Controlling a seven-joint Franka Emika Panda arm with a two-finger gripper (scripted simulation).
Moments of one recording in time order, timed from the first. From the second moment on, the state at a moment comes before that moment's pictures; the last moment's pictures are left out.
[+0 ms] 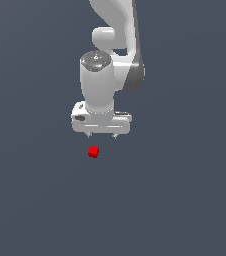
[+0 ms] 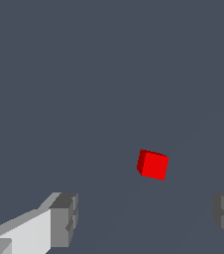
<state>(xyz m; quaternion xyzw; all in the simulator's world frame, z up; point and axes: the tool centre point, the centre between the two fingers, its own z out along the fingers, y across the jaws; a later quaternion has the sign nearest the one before) 0.010 -0.042 0.189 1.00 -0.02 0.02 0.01</state>
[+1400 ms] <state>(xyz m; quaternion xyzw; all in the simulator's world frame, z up) -0.009 -0.095 0.030 0.99 -0.13 0.00 0.00</state>
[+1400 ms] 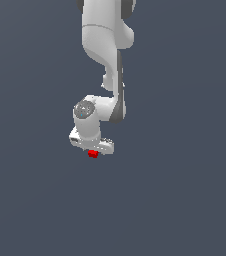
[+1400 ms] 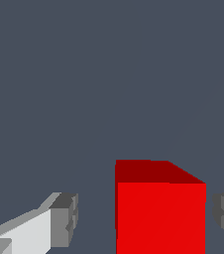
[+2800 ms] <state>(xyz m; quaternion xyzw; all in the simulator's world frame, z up) -0.020 -0.090 0.041 0.99 -0.13 0.00 0.00</state>
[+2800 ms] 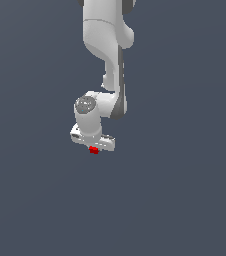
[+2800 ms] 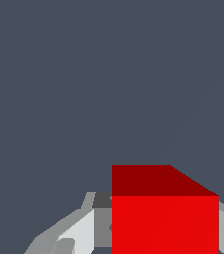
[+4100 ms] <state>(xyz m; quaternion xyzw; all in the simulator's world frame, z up) -0.086 -0.041 0.185 0.99 -0.13 0.00 0.00</state>
